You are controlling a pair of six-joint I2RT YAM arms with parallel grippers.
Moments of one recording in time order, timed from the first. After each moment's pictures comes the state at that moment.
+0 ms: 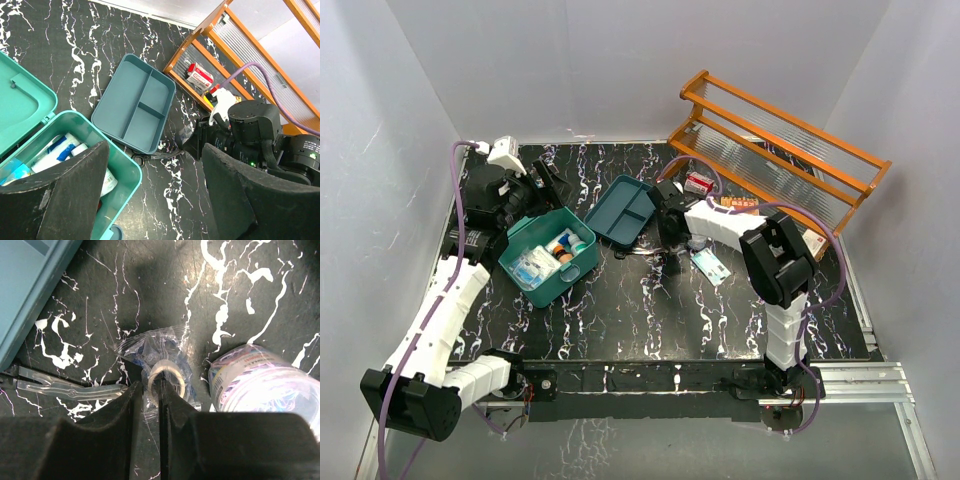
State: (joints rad) left arm -0.23 1.08 1.10 -0.36 0.14 -0.49; right arm 0.59 1.97 1.39 -0.53 0.20 0.40
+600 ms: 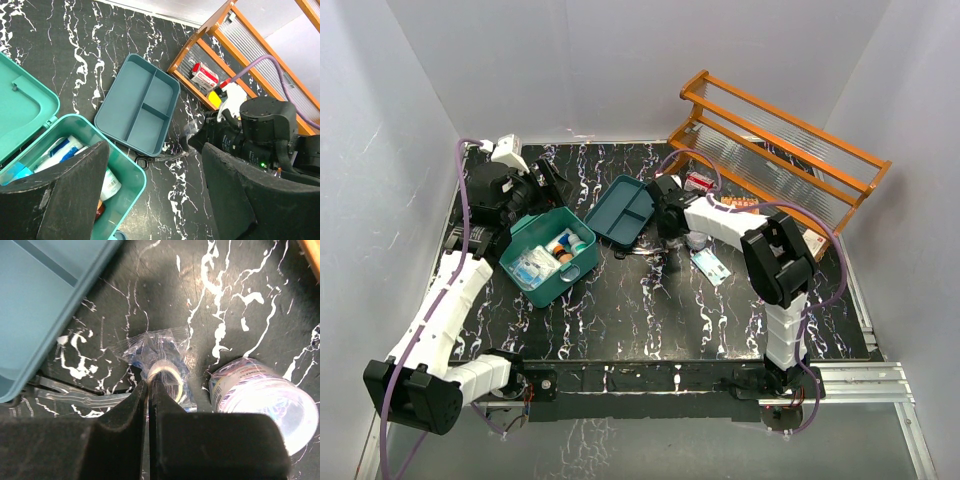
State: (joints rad) left arm -0.23 1.11 1.10 -0.33 0.14 -0.48; right arm 0.59 1.98 1.43 -0.53 0.21 0.39
